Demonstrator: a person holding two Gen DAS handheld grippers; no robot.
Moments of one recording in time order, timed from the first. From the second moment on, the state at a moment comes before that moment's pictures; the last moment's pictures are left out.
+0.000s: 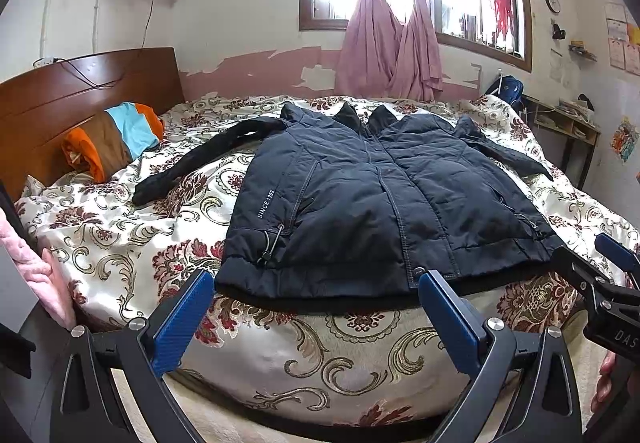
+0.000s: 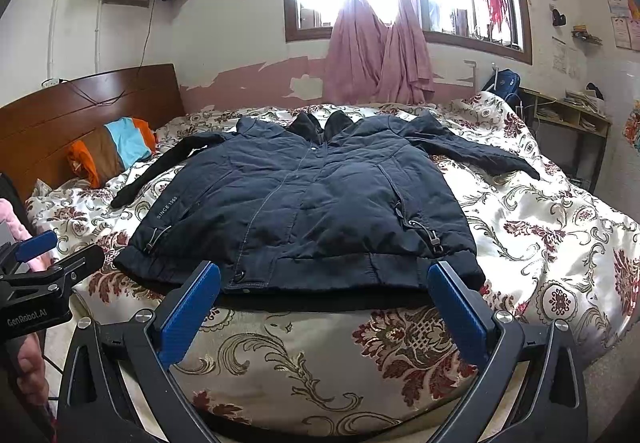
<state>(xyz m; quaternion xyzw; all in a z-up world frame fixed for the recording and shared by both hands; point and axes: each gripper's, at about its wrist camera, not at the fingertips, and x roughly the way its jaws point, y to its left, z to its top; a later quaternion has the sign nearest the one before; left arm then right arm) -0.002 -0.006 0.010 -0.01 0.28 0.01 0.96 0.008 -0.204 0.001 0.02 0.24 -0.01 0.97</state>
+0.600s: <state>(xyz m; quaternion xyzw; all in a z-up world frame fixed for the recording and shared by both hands) 0.035 -0.007 0.006 0.01 0.31 0.01 0.95 0.031 -0.217 -0.013 0.04 0.25 0.00 0.97</state>
